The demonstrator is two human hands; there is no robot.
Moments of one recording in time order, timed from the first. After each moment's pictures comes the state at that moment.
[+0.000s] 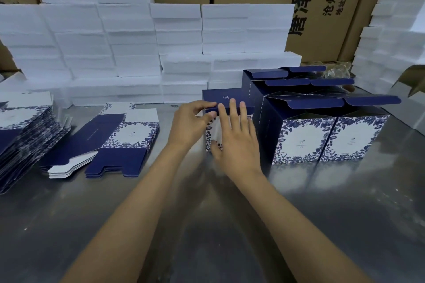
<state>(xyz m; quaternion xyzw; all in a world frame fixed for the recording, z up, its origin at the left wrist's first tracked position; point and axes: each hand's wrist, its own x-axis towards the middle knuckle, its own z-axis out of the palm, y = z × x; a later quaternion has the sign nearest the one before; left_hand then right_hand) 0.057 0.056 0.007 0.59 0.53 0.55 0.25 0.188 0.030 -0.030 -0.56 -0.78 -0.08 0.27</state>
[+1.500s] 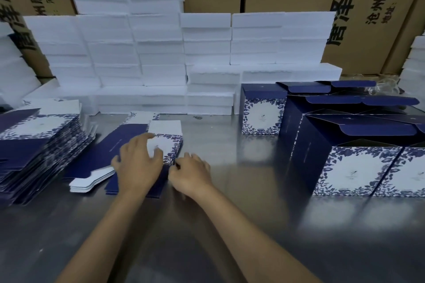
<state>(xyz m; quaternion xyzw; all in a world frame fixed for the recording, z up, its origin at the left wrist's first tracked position) -0.074 0.014 -0.038 0.47 0.79 0.38 -0.02 0.041 0.048 -0.048 -0.50 -0.79 0.30 0.17</state>
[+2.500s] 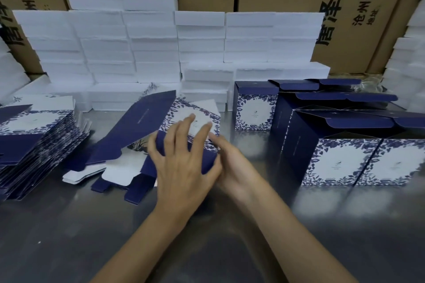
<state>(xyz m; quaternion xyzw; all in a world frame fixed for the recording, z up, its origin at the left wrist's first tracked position) 0.024 -0.022 -0.029 0.62 0.62 0.38 -0.31 0.131 0.043 -0.032 -0.26 -0.39 0.79 0.40</state>
